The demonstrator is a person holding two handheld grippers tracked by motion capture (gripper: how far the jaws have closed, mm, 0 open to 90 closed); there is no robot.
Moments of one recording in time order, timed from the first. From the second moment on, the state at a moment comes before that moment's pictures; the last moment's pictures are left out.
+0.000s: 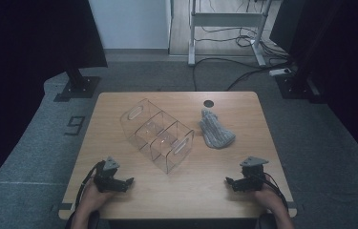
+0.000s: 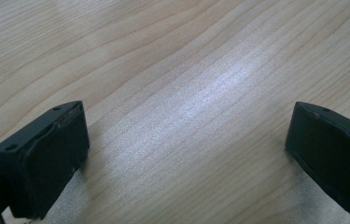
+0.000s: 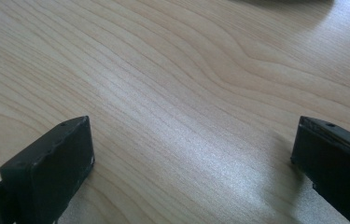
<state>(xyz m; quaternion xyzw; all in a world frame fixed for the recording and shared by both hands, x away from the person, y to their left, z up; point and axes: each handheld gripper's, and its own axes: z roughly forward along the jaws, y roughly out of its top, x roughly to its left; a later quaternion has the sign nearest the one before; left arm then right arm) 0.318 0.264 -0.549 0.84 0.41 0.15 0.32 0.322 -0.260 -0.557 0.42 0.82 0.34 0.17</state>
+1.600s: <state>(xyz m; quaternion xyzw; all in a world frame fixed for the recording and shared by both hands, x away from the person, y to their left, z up) 0.318 0.264 -0.549 0.84 0.41 0.15 0.32 0.315 -0.263 -0.522 0.44 0.81 0.36 0.14</state>
